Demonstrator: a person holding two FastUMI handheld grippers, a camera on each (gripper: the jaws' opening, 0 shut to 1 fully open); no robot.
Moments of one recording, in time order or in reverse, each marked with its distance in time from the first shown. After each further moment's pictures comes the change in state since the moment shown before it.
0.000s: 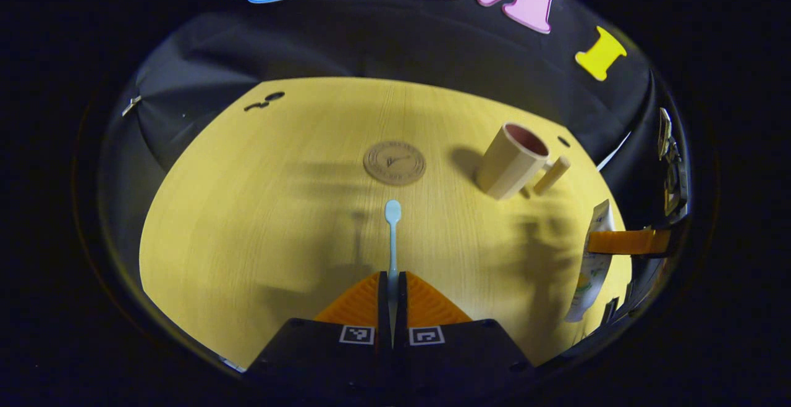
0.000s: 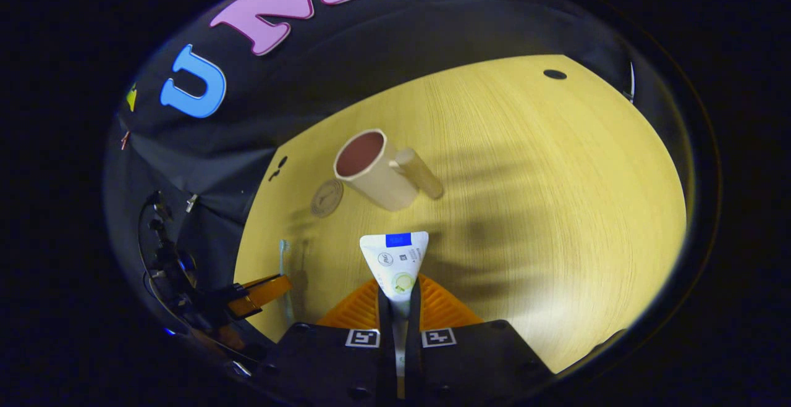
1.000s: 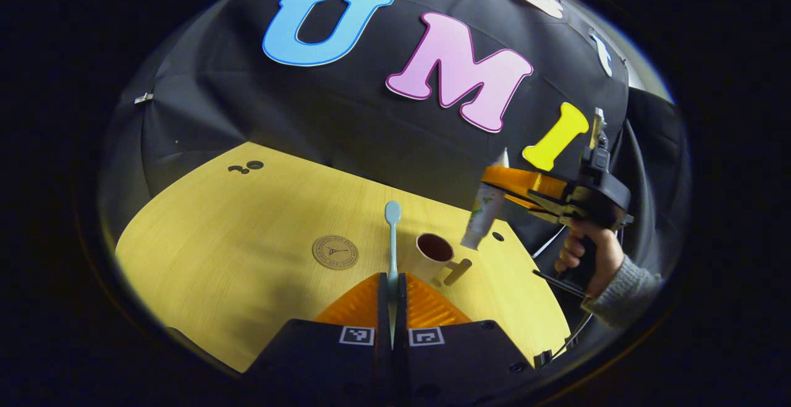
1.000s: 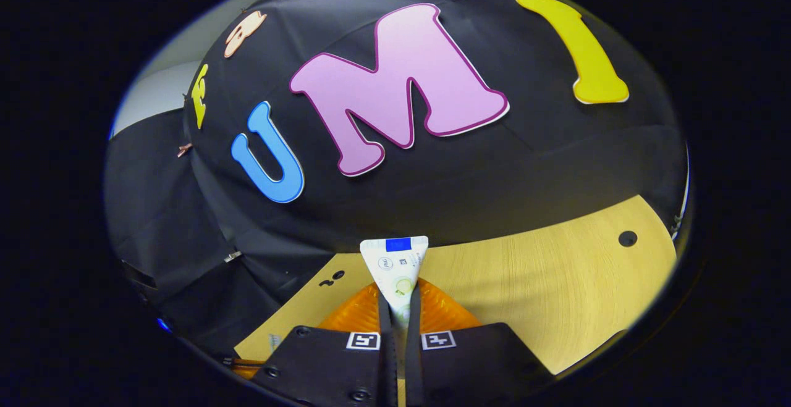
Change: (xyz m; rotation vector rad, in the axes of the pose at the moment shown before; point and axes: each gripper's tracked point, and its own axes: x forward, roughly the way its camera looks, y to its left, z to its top) left arm -0.082 -0.068 0.069 -0.123 -0.390 -0.182; right arm 0.014 0.108 0.220 -0.242 -0.508 0.254
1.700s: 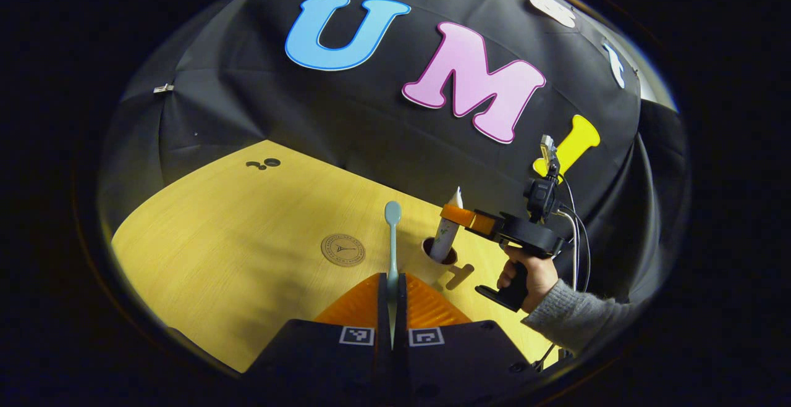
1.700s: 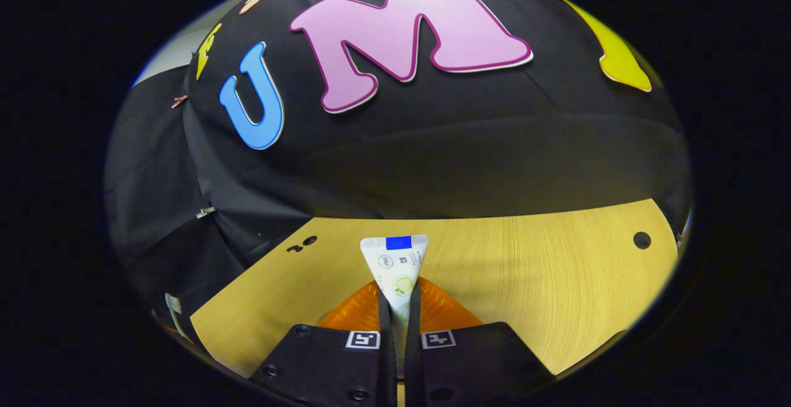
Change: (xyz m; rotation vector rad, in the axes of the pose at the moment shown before) left arm -0.010 0.002 -0.003 -0.058 -0.034 0.064; right arm 0.055 -0.036 -0.093 -0.112 0.147 -0.038
